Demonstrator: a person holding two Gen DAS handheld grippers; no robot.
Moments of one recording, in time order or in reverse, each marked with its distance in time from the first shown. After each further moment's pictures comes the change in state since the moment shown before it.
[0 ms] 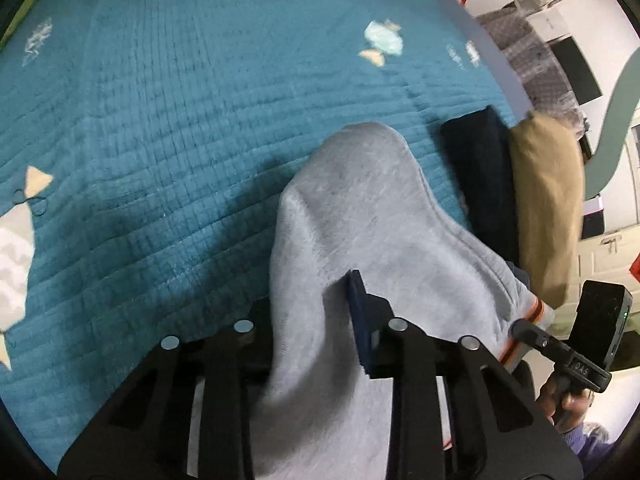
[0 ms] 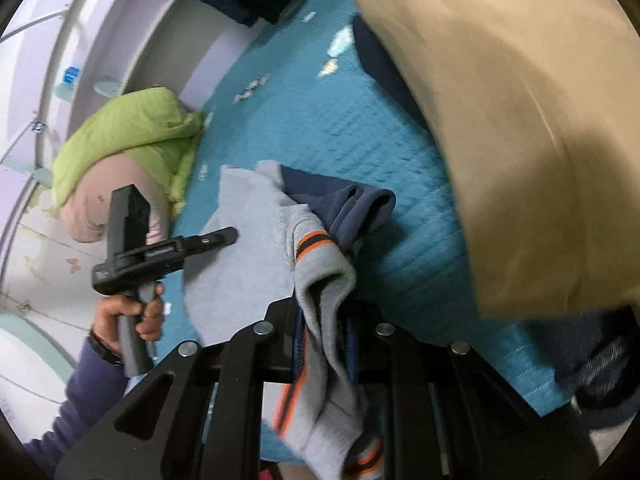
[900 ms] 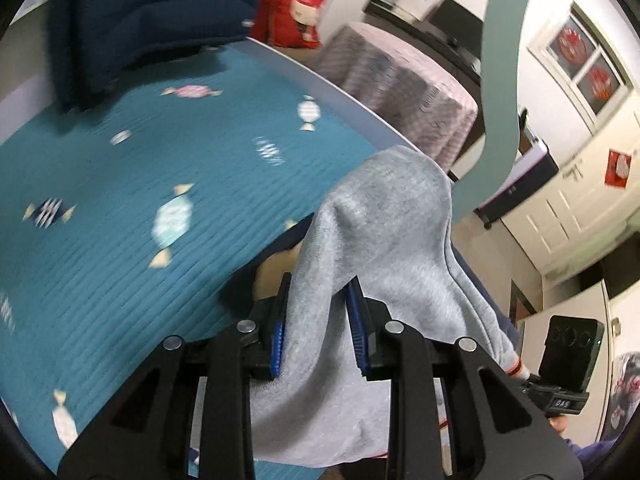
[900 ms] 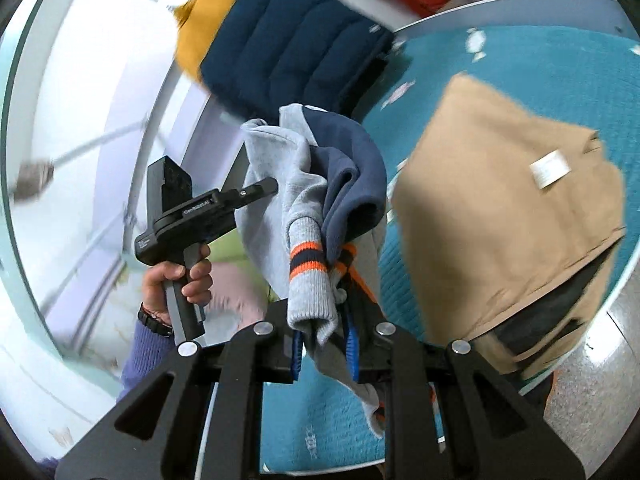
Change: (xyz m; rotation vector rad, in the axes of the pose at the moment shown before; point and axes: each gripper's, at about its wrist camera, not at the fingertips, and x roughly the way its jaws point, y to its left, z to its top) left arm -0.078 -0.345 0.123 0.436 -0.116 -0.057; right arm -0.228 -0.041 0.060 0.110 -0.352 0.232
